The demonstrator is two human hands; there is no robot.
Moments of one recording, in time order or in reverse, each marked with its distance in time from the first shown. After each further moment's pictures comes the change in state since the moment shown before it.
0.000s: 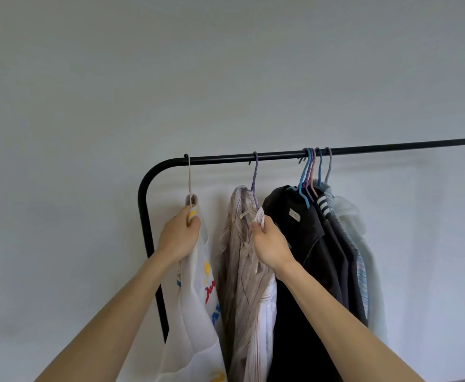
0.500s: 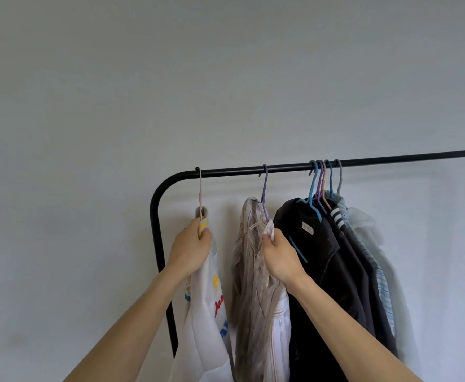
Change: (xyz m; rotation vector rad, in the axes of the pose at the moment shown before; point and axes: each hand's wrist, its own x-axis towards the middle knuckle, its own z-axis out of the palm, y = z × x) left_hand -0.003 0.003 -0.003 -0.020 0.013 0.010; right_hand 0.003 0.002 0.003 -0.008 0.008 0.006
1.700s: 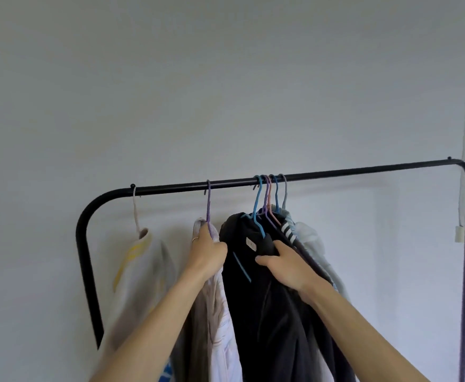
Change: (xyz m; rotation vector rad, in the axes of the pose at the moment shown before) left_hand 0.018 0.112 0.114 -0.214 -0.048 -0.197; right_hand 0.025 0.028 -0.143 -0.065 -0.241 0.143
